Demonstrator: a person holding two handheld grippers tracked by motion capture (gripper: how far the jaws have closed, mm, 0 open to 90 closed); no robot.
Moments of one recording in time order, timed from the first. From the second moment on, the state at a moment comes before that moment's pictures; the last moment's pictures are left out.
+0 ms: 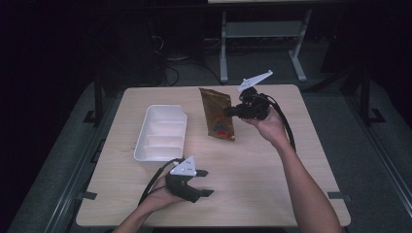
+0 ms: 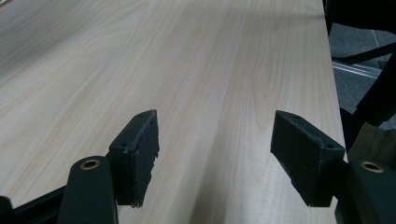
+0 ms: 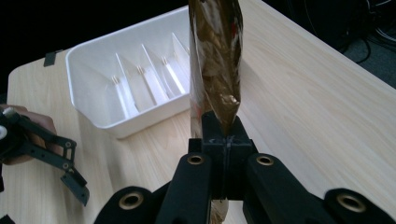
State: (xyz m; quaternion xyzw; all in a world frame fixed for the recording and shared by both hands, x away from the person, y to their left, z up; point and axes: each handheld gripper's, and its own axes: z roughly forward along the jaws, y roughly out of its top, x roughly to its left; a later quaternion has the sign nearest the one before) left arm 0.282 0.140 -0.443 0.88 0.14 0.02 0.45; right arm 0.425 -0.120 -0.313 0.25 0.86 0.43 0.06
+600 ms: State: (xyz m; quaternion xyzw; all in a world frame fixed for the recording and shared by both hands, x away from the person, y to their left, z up) left arm 0.279 0.142 -0.444 0.89 0.13 0.02 0.44; right arm 0.444 -0.077 -0.301 0.23 0.85 0.46 0.05
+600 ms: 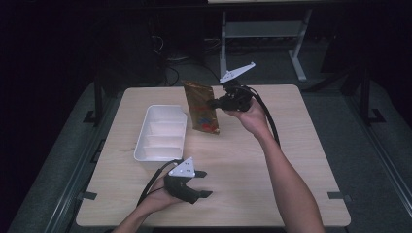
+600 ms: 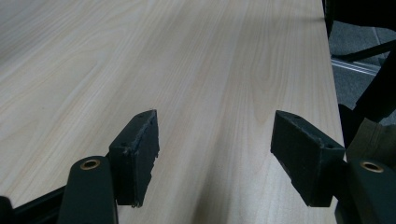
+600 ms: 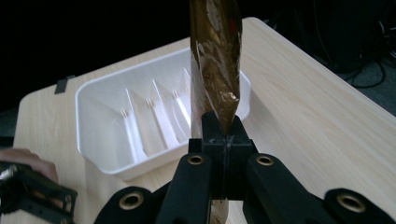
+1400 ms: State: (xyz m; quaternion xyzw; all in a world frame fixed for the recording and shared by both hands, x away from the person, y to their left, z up) left arm 0.278 0.143 -0.444 0.89 0.13 0.02 0.44; right arm 0.461 -0.025 -0.290 0.20 0.85 0.48 0.04
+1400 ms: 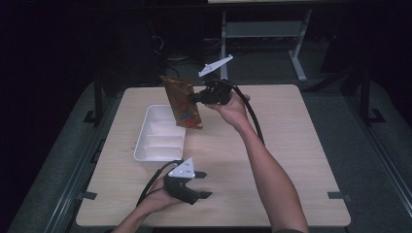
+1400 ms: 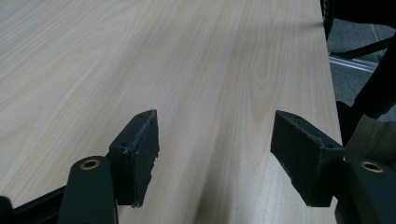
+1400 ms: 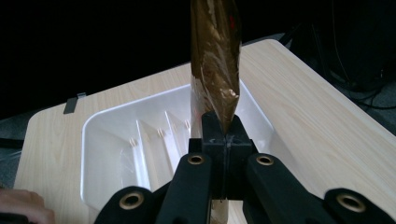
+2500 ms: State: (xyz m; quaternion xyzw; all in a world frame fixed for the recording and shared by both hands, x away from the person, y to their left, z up) left arm 0.279 0.148 -0.443 0.89 0.13 0.02 0.45; right arm 0.482 0.035 -0.327 0.21 0.85 0.49 0.00
